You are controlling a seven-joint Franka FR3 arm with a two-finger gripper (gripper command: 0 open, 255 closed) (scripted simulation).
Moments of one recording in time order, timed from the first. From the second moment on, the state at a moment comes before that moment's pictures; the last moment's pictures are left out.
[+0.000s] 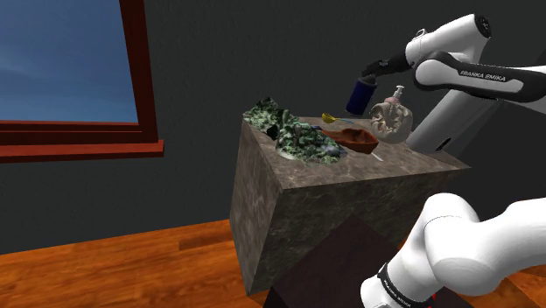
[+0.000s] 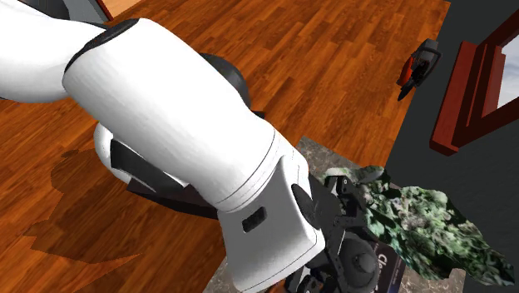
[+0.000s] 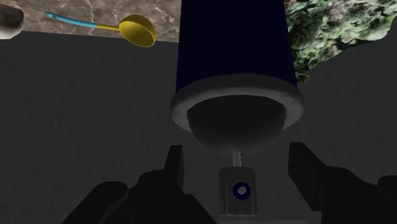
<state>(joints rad) 0.32 -0.74 -0.83 -2.26 -0.62 2.63 0.03</state>
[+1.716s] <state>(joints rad) 0.59 -0.66 -1.26 -2.16 -0.57 2.79 -0.18</state>
